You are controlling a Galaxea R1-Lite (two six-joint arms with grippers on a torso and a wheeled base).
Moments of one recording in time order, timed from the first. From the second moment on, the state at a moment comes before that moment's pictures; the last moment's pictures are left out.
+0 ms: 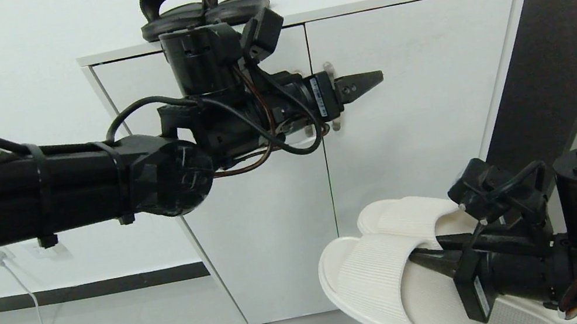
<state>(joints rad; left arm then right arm) -0.57 1.97 -1.55 -0.46 -0.41 -0.27 0.80 1.52 -0.56 -0.65 -0.01 -0.04</state>
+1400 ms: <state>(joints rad) -0.68 1.65 -1.19 -0.47 -0.38 -0.27 0.81 1.48 -0.50 -0.65 0.10 -0.05</state>
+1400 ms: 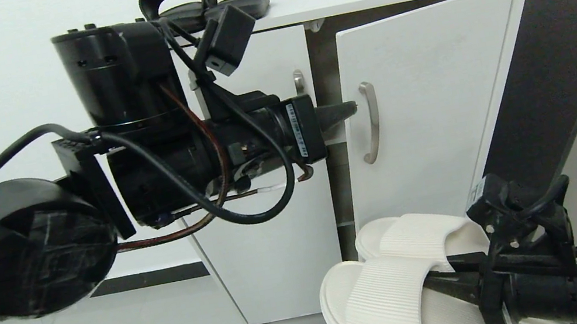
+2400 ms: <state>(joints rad) -0.59 1.78 -1.26 -0.61 -0.39 -0.37 0.81 1.47 -0.48 -0.65 0.10 -0.07</state>
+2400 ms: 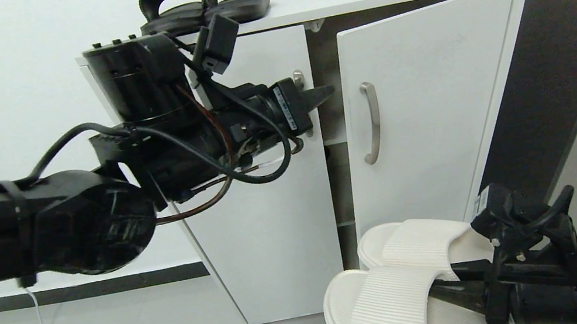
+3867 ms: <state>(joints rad) -0.64 1.70 -1.11 -0.67 -0.37 -0.35 0.84 1.46 -0.47 -0.65 0.10 -0.07</state>
